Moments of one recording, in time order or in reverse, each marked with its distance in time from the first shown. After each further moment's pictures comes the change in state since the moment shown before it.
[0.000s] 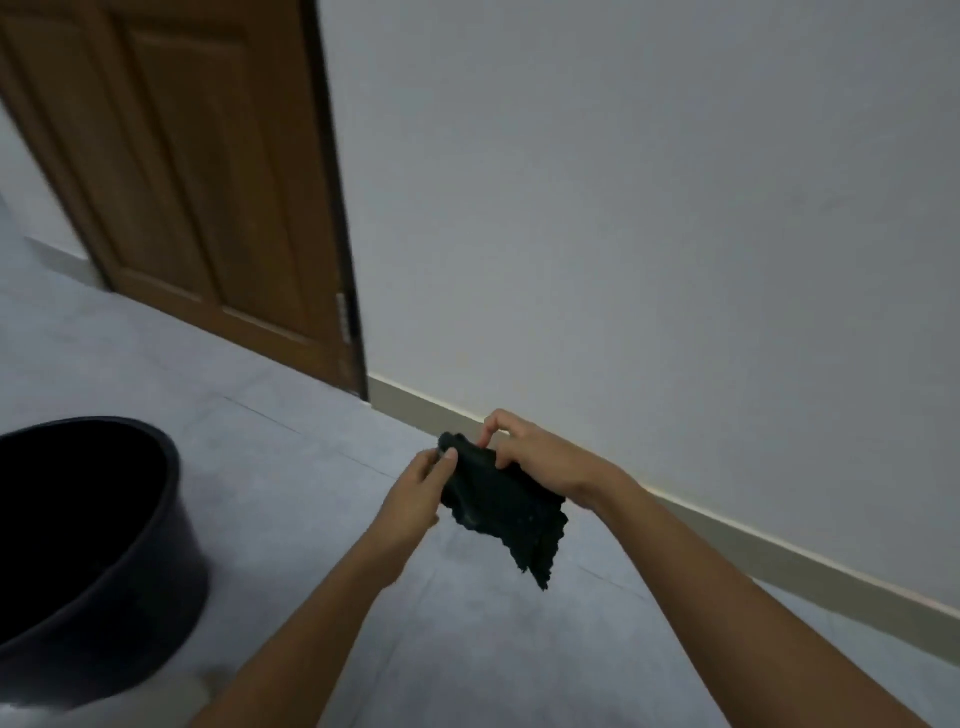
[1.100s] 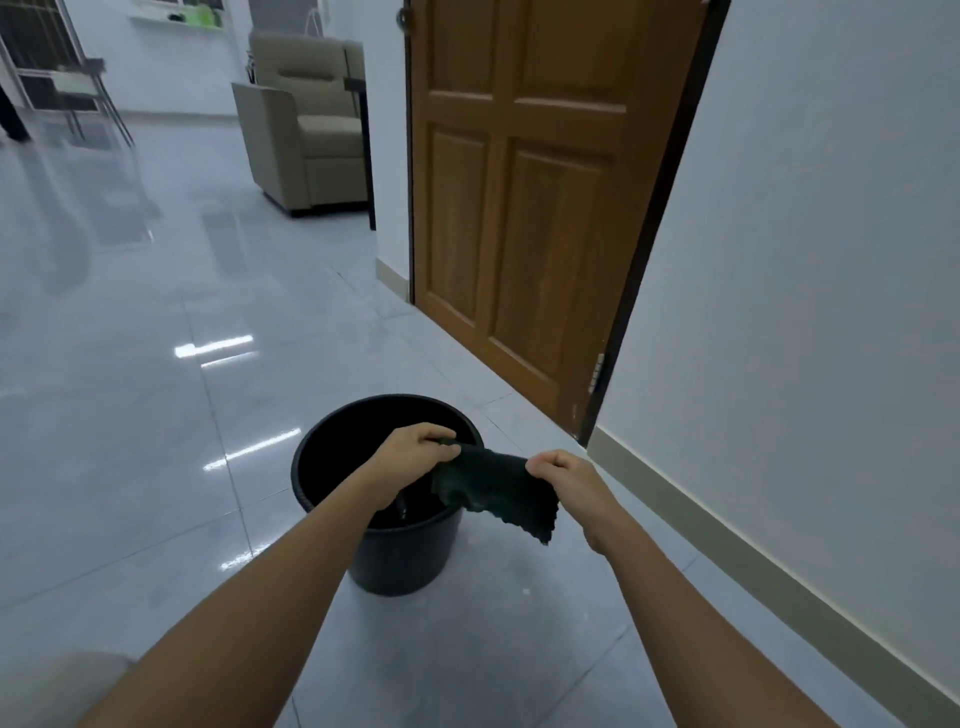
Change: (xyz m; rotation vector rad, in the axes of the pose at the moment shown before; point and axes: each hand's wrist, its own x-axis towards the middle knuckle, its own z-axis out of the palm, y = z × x) left_hand -0.115 0.000 -0.286 0.163 0.441 -0.019; right_hand 0.042 -0.147 0.199 0.200 0.047 -0.078
